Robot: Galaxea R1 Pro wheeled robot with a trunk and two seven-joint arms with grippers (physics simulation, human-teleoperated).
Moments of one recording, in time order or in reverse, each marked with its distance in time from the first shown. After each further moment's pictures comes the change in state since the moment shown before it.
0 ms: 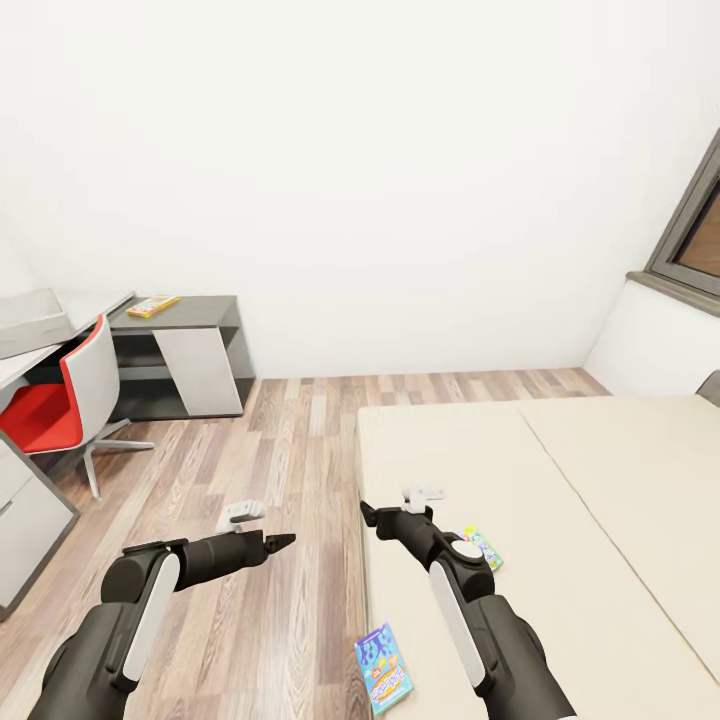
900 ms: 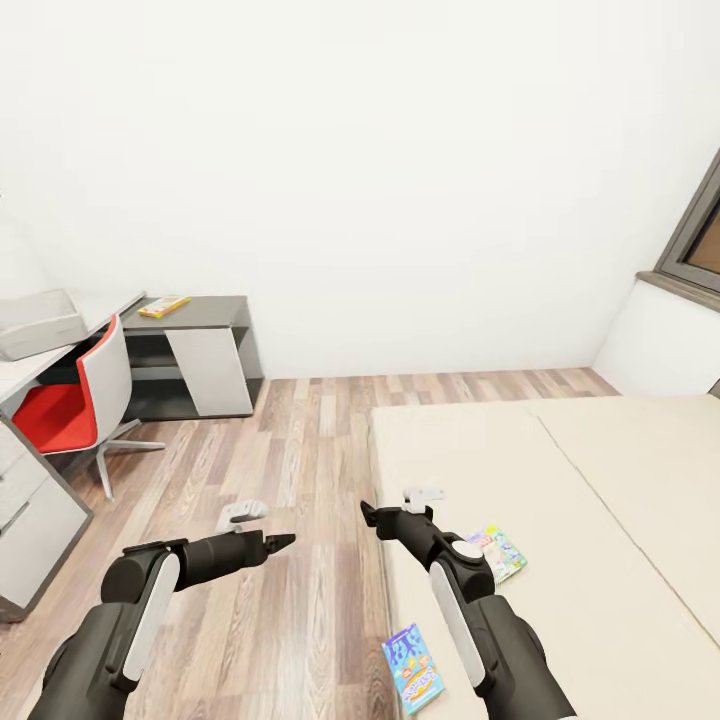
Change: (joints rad) left arm 0.000 0.000 0.000 0.000 -0.004 -0.001 0.000; right arm 0.000 0.000 0.000 0.000 -0.001 -0.002 0.000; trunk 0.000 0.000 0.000
